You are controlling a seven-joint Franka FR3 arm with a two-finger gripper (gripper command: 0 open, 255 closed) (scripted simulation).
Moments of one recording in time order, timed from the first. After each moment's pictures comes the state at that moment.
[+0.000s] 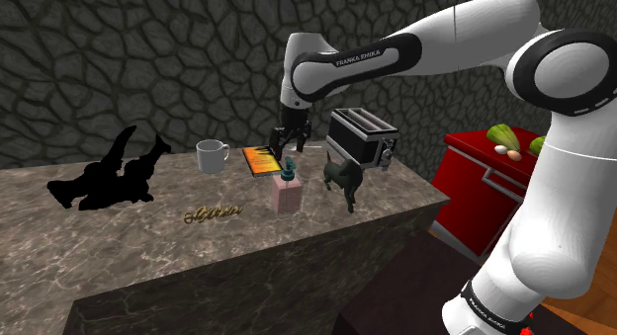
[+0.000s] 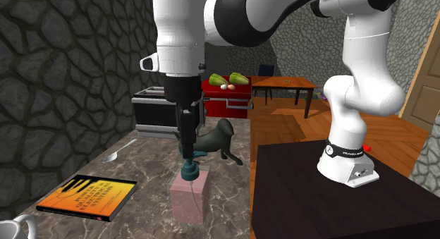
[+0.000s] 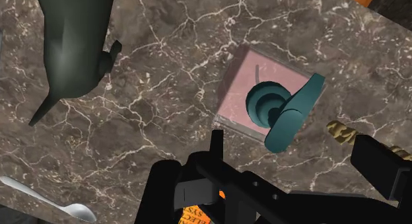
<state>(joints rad) 0.10 0.20 0.18 -1.81 -0.01 2.03 0.17</state>
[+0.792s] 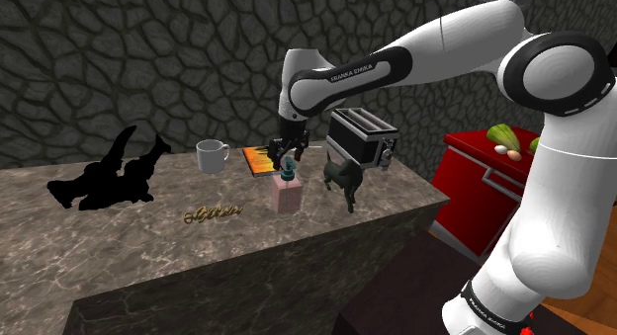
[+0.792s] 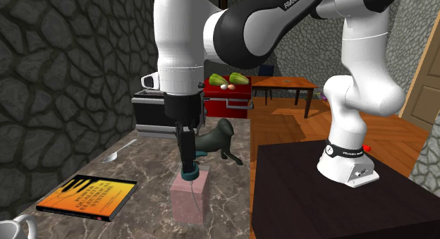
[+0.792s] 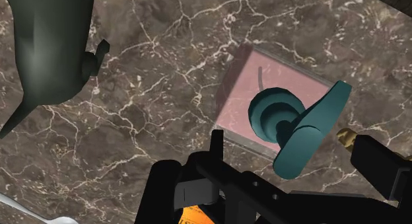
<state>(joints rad) 0.11 0.23 0.18 -1.85 -0.02 2.11 0.18</state>
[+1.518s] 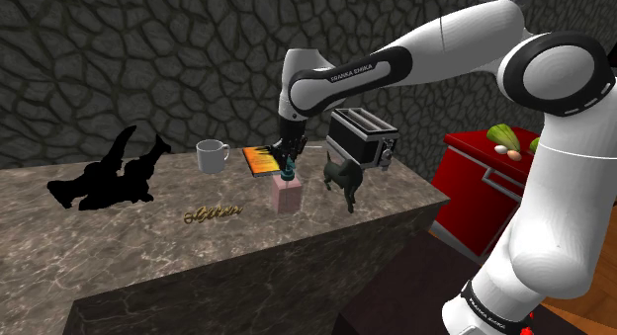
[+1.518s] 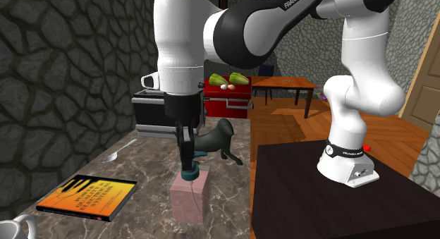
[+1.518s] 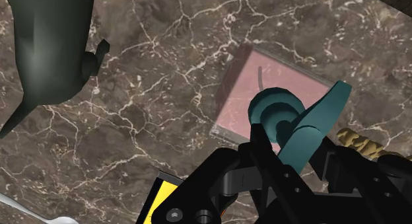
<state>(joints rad) 0.11 0.23 0.18 -1.85 -0.02 2.11 0.18</state>
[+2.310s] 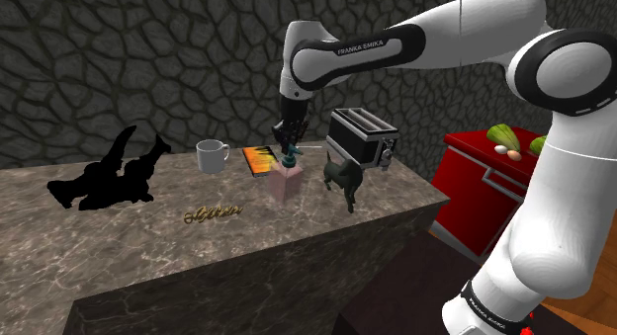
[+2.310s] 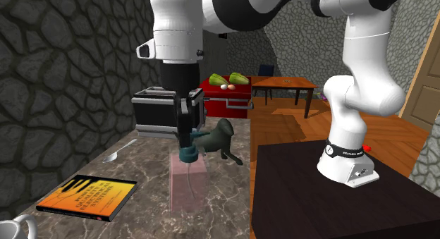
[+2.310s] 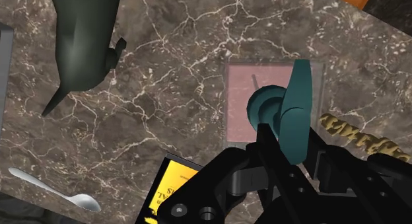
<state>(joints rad) 0.10 0.19 0.18 -1.75 -0.01 1.97 0.18</state>
